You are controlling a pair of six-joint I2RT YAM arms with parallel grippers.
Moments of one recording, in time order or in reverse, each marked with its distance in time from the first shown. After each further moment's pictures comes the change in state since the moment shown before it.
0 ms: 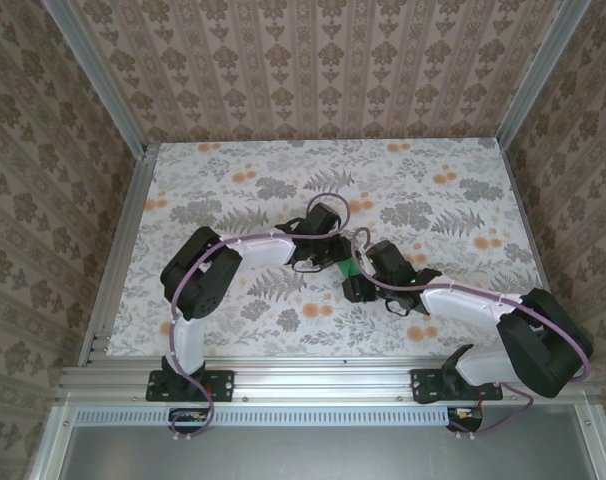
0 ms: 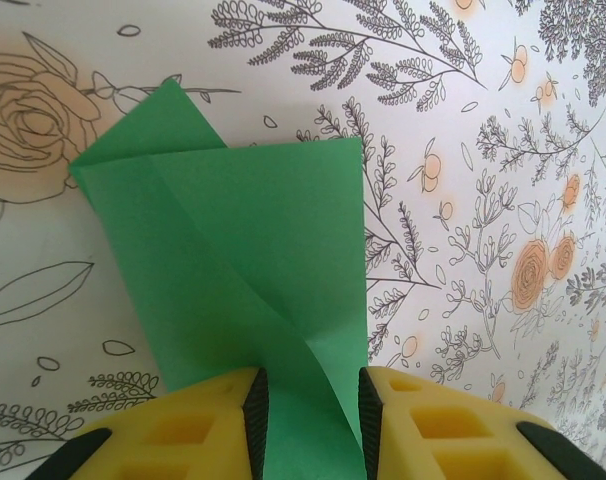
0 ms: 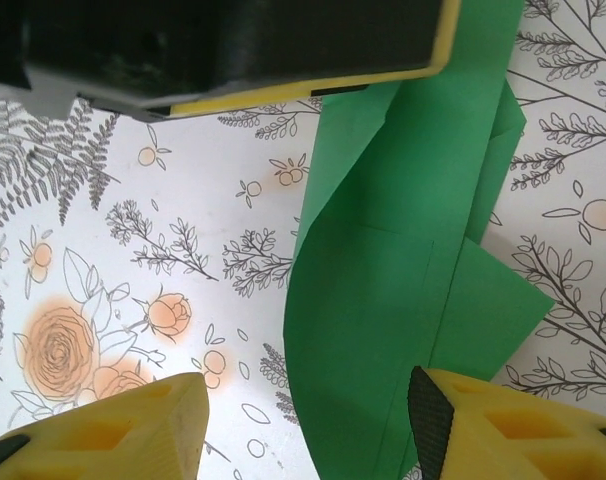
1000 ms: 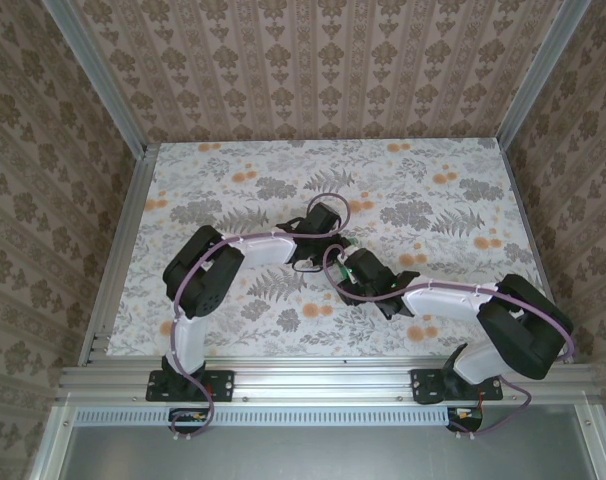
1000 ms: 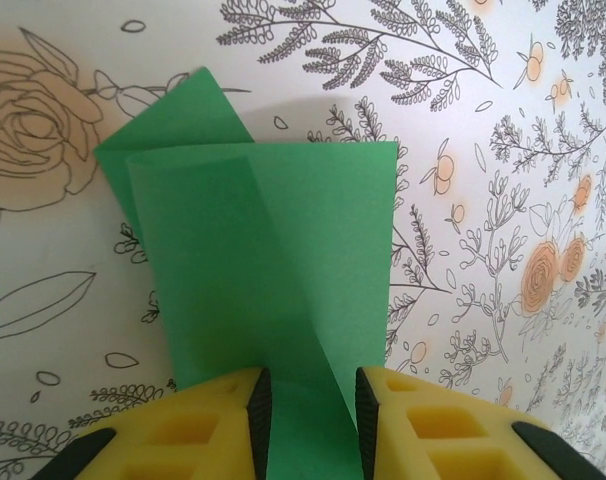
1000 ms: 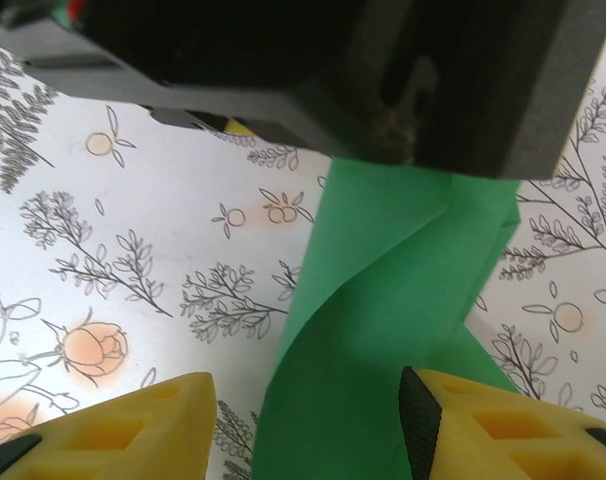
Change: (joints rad) left arm 0.004 0.019 0.013 -0.006 0.015 0.001; right arm 0.135 0.119 0.045 0.058 0.266 -0.174
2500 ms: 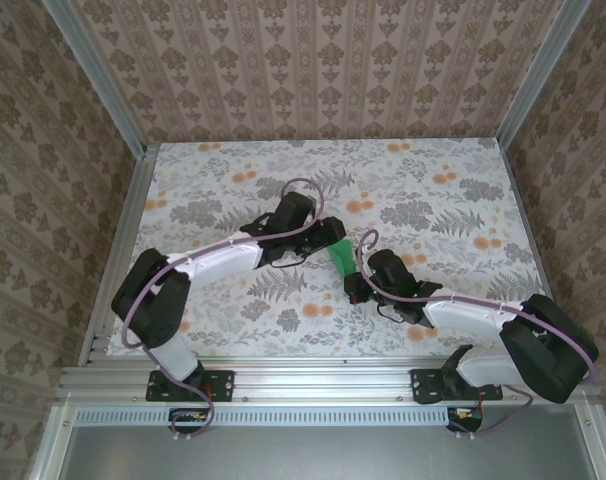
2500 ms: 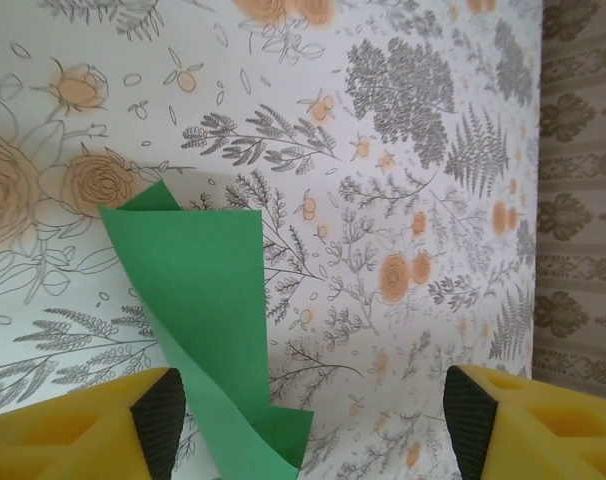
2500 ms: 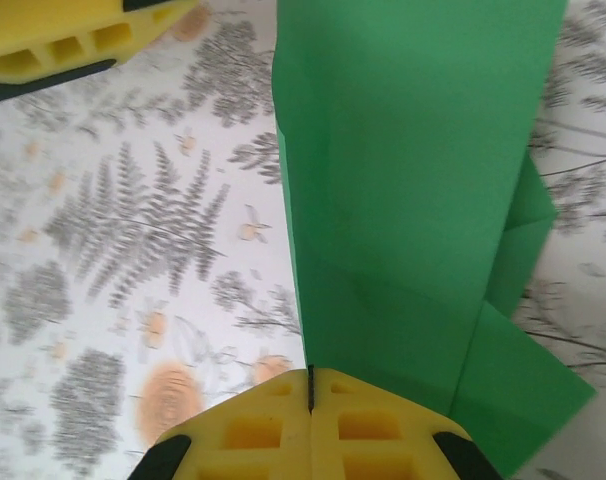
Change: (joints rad) left arm 0.047 -0.350 -0.171 0.027 -0.044 -0.008; right arm -0.089 -0.158 -0.159 0.258 -0.291 0.406
